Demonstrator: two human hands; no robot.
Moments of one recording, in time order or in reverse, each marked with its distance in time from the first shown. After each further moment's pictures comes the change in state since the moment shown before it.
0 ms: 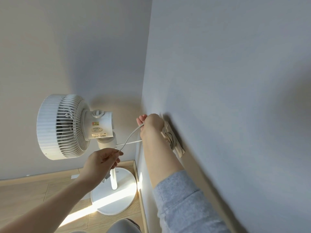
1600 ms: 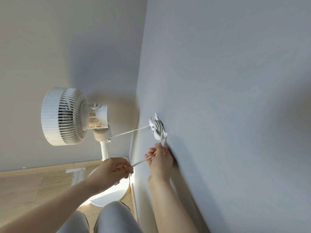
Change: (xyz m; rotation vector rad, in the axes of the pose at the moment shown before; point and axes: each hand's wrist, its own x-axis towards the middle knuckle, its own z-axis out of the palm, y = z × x) left_hand -0.083 0.023 0.032 0.174 -0.332 -0.003; right_hand -0.101 0.038 -0.140 -0.069 0.071 -0.229
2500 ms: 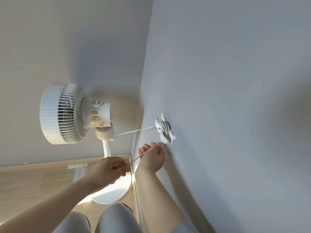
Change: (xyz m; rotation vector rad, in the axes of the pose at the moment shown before) left_hand 0.023 -0.023 -0.014 -0.005 0.023 -0.079; right_hand 0.030 0.035 0.045 0.098 0.225 0.016
